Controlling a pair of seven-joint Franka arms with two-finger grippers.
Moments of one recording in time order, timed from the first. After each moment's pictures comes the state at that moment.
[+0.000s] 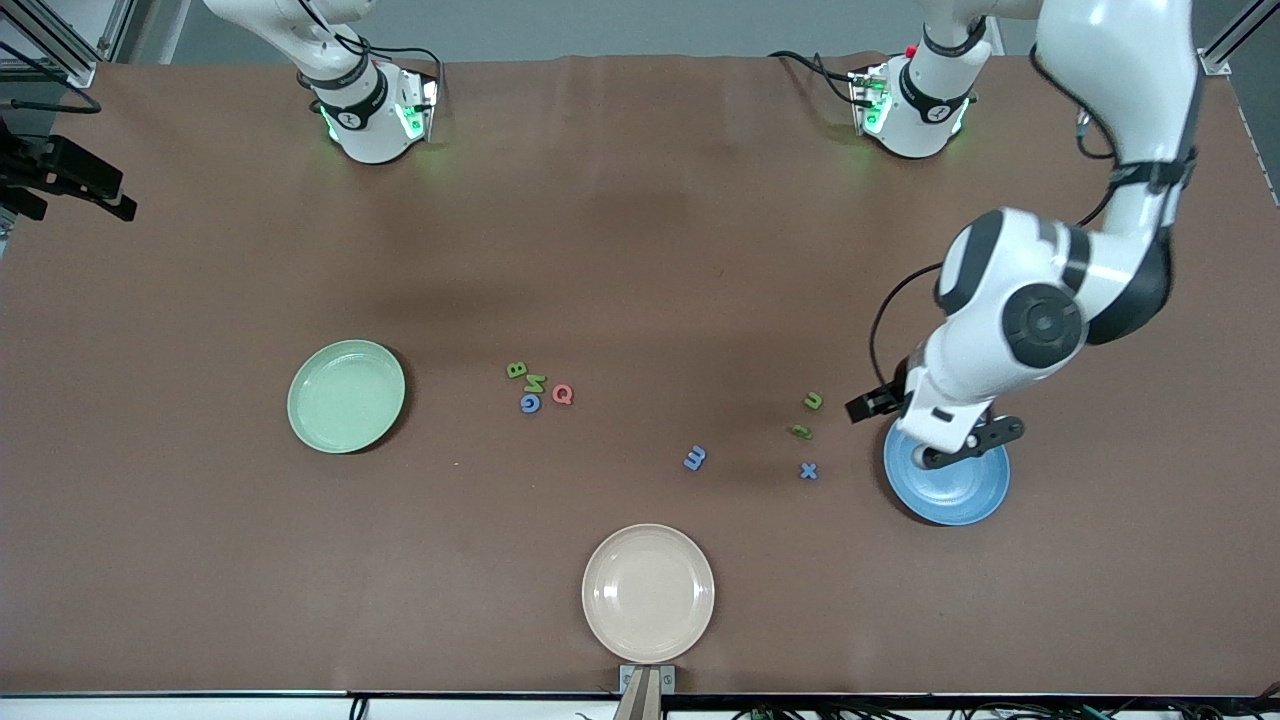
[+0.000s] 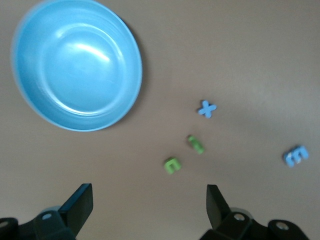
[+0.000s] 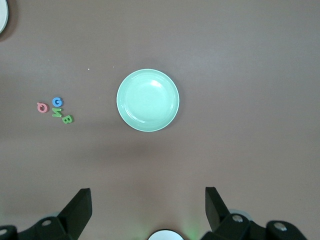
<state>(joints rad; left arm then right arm) -0.18 0.46 -0.17 -1.64 0.02 2.03 -0.73 0.00 -0.09 -0.05 -1.54 0.03 1.41 0.00</state>
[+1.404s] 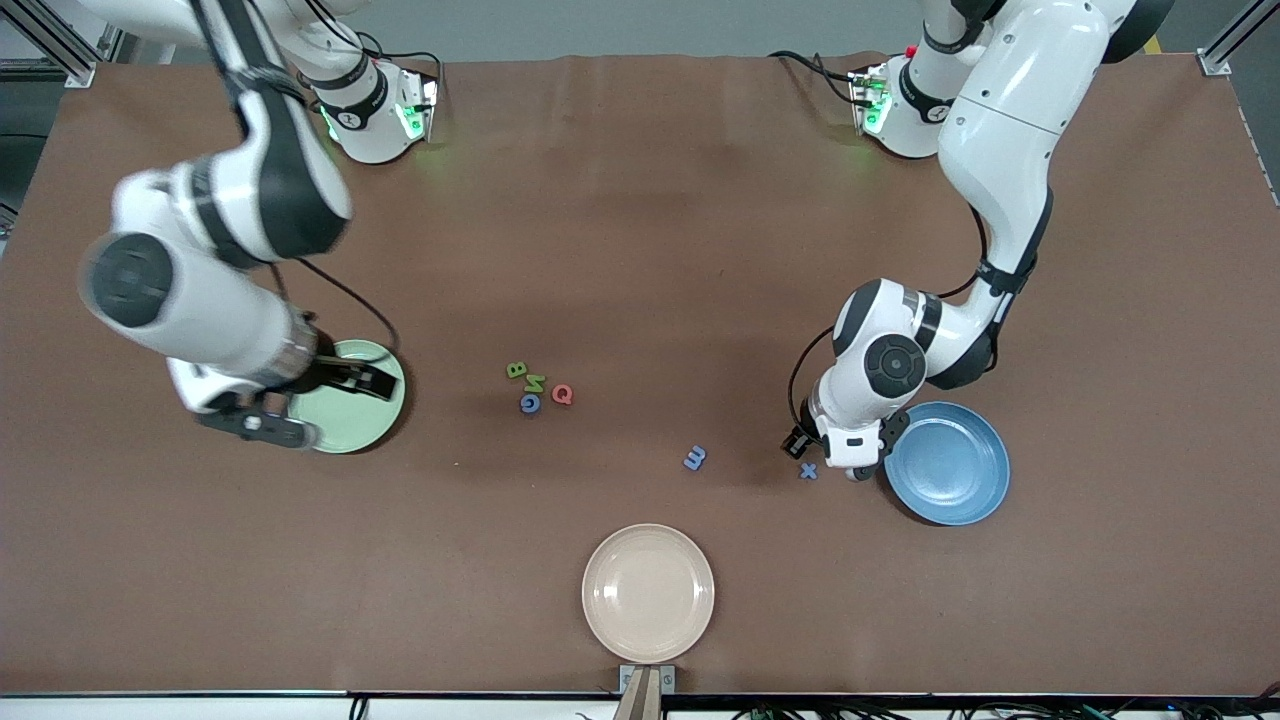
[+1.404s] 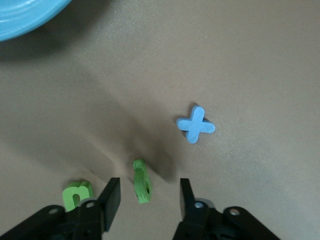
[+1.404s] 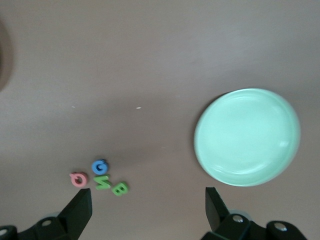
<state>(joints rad) -0.25 0.69 -0.17 -1.73 0.02 2.43 -1.25 0.33 0.37 -0.03 -1.63 0.07 1.95 0.52</state>
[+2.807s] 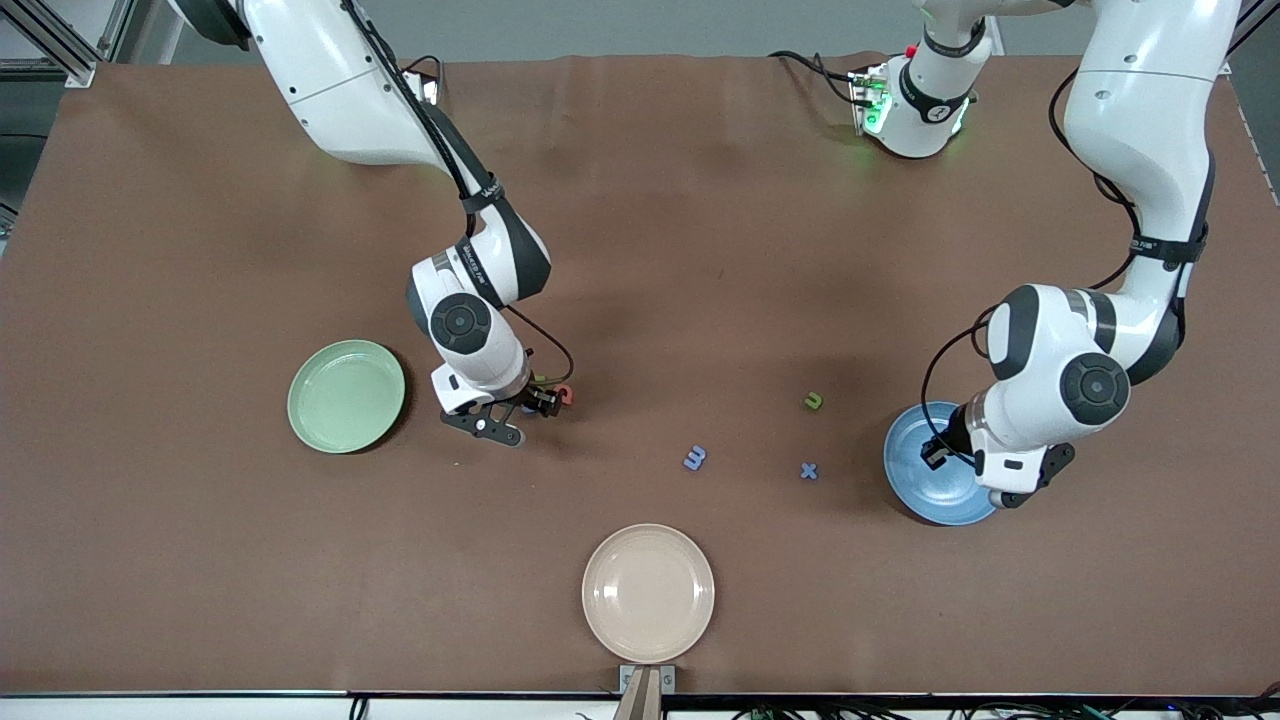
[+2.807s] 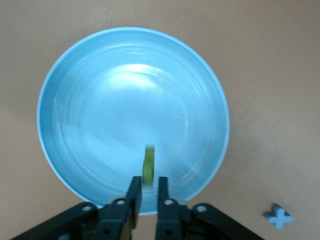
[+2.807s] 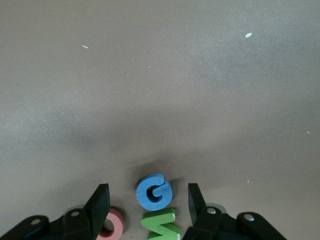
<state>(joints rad) 0.00 0.57 -0.14 -1.72 0.04 2.25 -0.77 0.56 0.64 -0.05 -1.77 0.07 2.43 0.80</state>
